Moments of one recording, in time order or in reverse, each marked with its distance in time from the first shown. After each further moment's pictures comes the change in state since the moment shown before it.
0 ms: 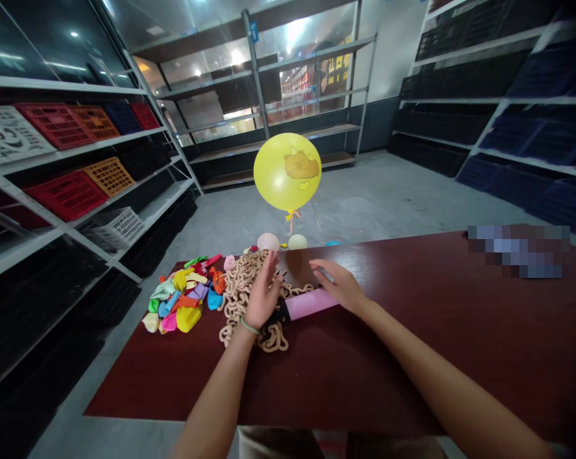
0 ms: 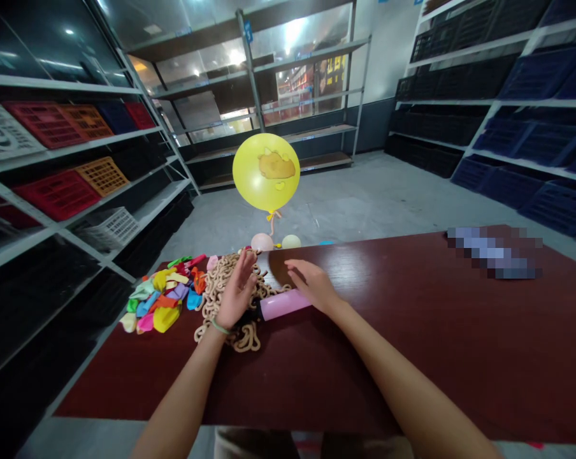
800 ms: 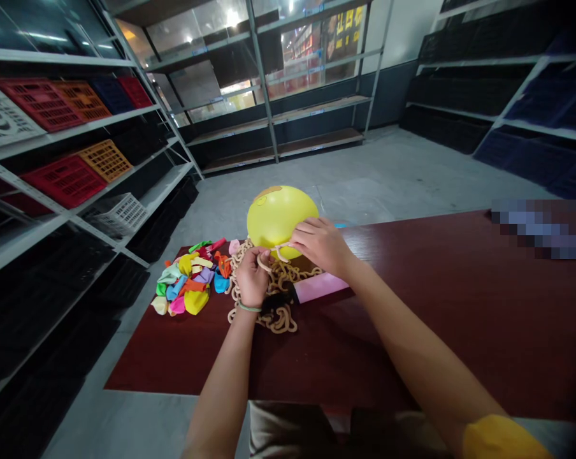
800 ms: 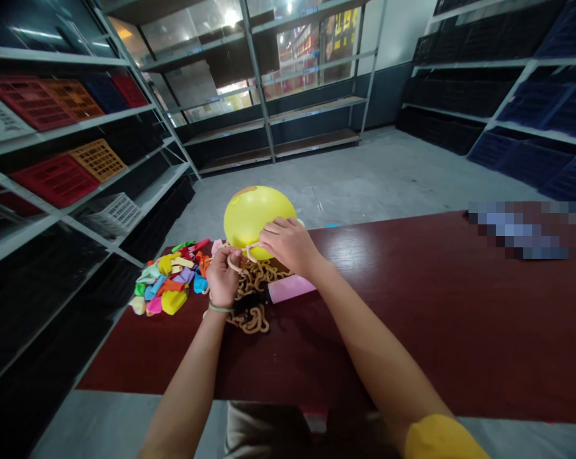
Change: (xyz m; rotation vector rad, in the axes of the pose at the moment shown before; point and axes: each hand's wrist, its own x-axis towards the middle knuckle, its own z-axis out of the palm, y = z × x) left_hand 0.003 0.009 -0.029 0.363 0.351 -0.024; right_hand 0.075 -0.070 -0.002 -0.485 -0.058 -0.439
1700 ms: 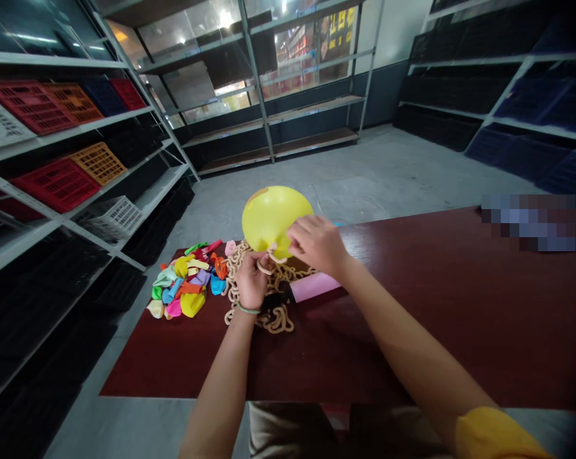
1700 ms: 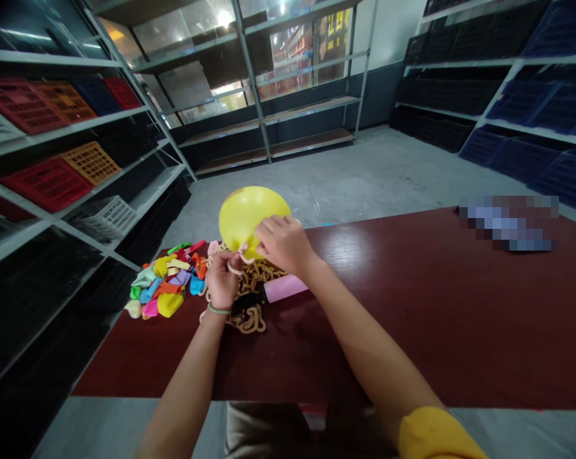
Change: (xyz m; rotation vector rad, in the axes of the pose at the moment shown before) left_hand -0.005 -0.012 0.003 0.011 0.020 0.080; right_hand 0.001 -0.004 -0.010 -0.048 0.139 0.068
